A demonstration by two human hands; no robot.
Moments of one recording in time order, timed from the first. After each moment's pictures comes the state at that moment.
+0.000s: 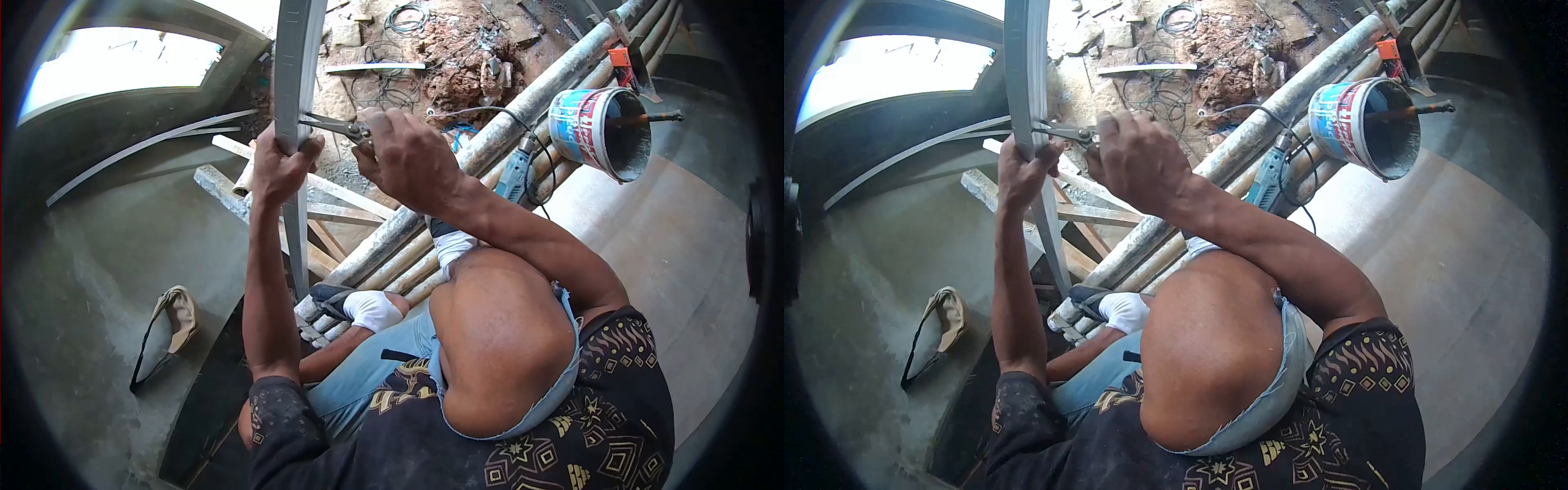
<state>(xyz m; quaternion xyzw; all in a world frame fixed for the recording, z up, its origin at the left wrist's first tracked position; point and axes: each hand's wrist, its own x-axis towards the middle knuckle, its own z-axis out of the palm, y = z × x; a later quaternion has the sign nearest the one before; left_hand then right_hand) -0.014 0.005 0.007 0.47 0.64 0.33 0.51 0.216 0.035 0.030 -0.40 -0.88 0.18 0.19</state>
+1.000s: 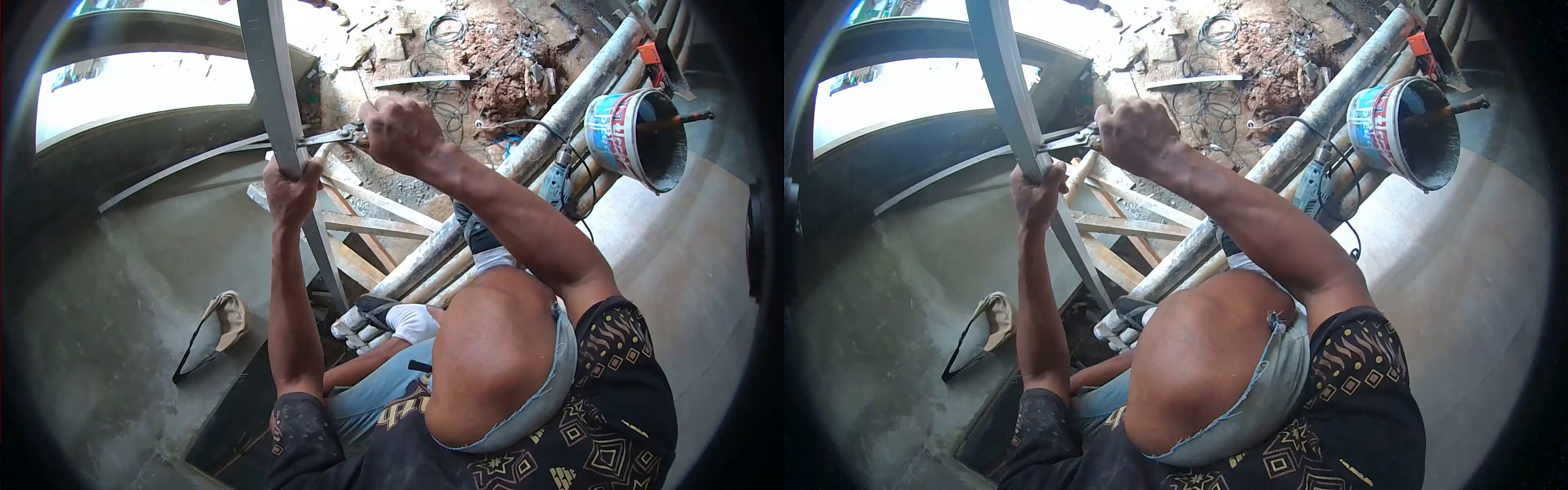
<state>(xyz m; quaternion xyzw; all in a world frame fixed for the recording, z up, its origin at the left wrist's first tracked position) -0.043 0.007 0.028 0.46 0.73 0.33 0.38 0.162 0.093 -0.007 -0.43 -0.84 0.21 0.25</state>
